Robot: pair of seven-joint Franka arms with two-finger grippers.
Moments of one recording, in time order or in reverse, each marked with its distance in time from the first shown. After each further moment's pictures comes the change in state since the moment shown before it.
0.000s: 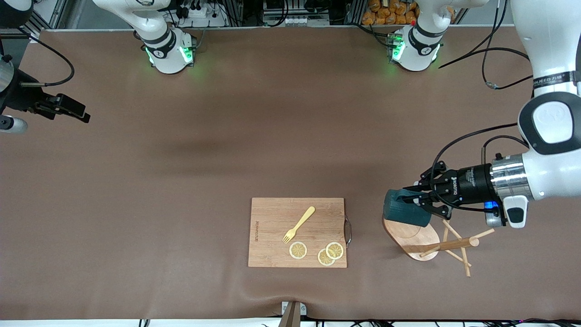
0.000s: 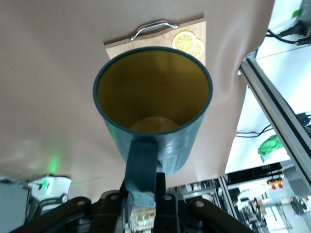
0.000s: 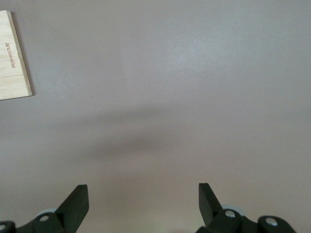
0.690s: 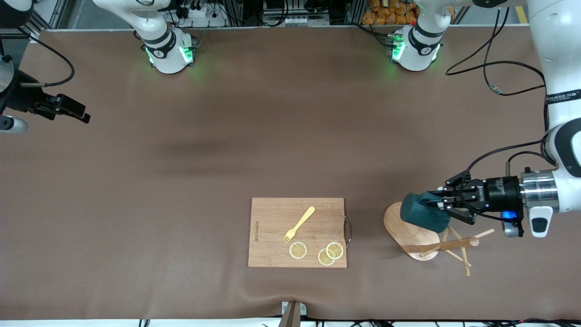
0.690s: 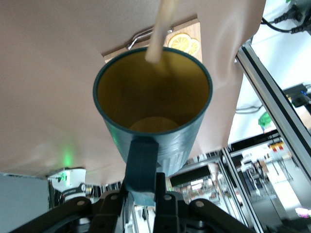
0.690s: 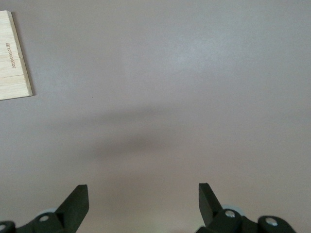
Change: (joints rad) left arm 0.147 0.072 -0.002 -0.002 -0.120 -0.128 0.275; right arm -0.001 0.001 -0.002 0.000 0.003 0.001 -0.001
